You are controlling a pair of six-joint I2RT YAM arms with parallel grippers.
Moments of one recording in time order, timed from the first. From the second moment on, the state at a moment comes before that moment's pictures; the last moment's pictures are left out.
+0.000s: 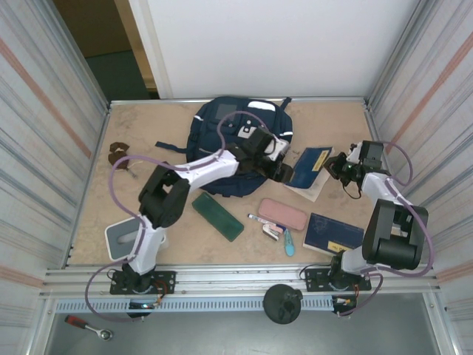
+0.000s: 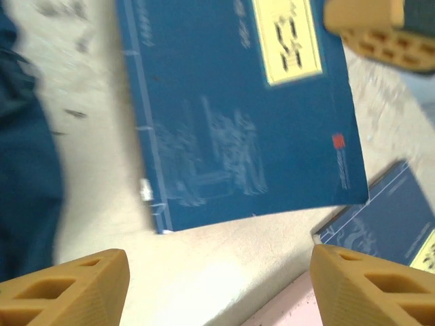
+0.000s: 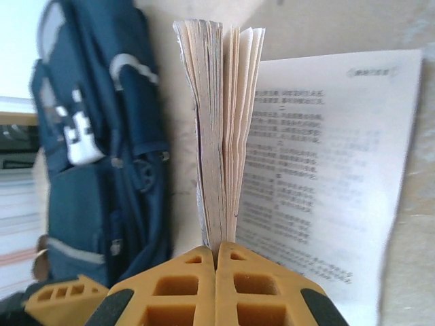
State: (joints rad) left arm -0.79 2.11 1.67 -0.35 0.41 -0.30; right arm -0.24 1.42 0.80 -0.23 -0.59 0.63
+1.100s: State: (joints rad) left arm -0.62 1.99 1.43 0.17 0.74 -0.77; right arm -0.01 1.29 0.89 0.05 -0.82 0.94
